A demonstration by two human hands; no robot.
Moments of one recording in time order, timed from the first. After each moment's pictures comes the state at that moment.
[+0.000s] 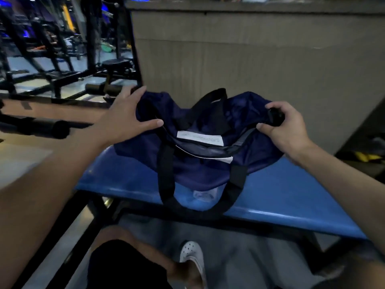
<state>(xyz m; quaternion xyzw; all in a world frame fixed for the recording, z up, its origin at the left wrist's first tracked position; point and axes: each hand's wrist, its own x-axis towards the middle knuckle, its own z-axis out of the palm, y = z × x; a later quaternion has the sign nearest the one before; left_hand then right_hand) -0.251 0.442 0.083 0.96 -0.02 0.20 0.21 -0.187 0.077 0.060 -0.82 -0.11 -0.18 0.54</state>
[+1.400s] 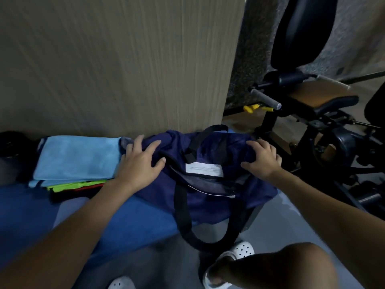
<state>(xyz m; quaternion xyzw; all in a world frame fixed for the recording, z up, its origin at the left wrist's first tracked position) -0.051 0.046 -0.100 0.97 -0.19 0.05 0.14 -0.148 -0.286 -0.113 -0.94 0.23 -0.05 0.24</state>
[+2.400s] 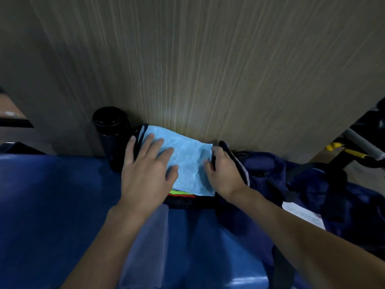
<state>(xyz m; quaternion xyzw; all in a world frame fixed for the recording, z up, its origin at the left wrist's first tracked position) -0.013 0.248 -0.124 0.96 -0.10 0.25 0.07 0.016 0.052 -0.122 -0.96 -0.02 -0.08 0.28</state>
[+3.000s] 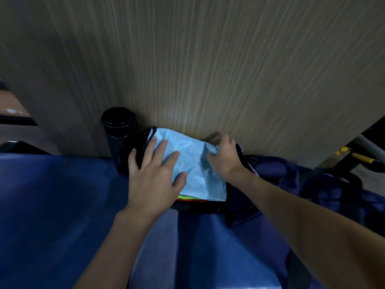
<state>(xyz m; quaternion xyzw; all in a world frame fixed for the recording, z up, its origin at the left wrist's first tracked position) -0.001 0.258 -0.146 0.97 -0.08 0.21 0.12 0.062 0.077 -0.109 -0.94 0.07 -0.03 0.32</state>
